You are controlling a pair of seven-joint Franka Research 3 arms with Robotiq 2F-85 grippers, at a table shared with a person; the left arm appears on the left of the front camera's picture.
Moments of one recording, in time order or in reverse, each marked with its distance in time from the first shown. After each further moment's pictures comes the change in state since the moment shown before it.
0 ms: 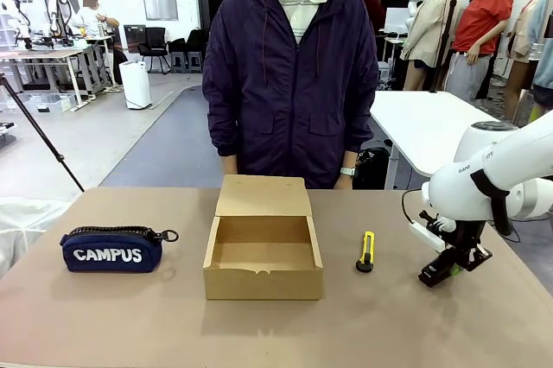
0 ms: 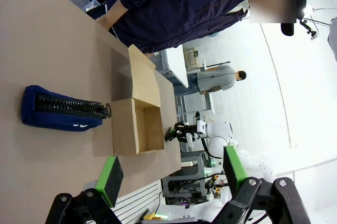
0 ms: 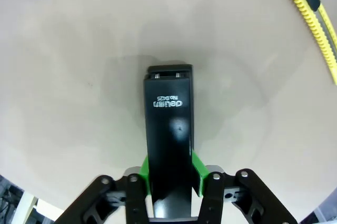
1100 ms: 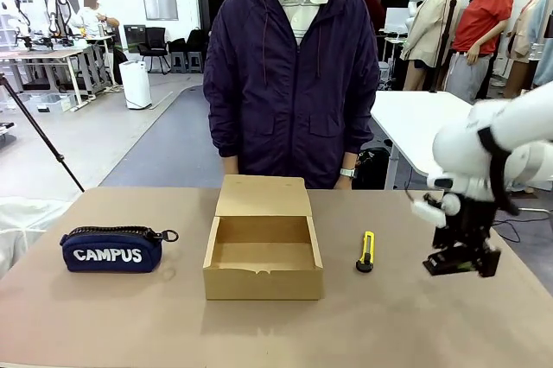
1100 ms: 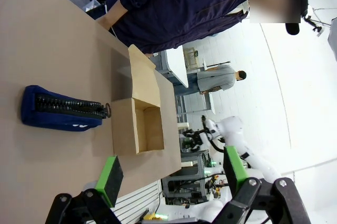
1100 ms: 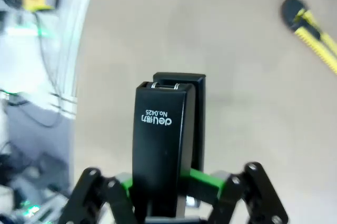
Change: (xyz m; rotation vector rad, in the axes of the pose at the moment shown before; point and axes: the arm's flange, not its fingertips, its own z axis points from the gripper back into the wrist) left arm 0.000 0.000 0.000 0.000 0.000 0.000; right arm 0.008 0.020 0.069 0.260 -0.215 -0.240
